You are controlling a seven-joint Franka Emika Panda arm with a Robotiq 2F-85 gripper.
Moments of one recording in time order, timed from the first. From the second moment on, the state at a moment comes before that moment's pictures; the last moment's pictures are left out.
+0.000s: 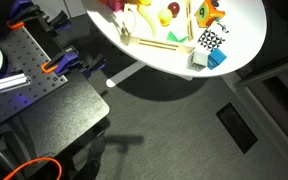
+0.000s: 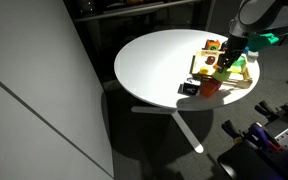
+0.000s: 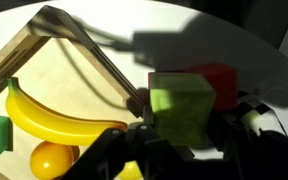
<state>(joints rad) -0.05 0.11 0.04 -2.53 0.14 2.63 -0.19</state>
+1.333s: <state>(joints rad) -0.04 0.20 0.08 -2.57 0.14 2.85 -0.24</state>
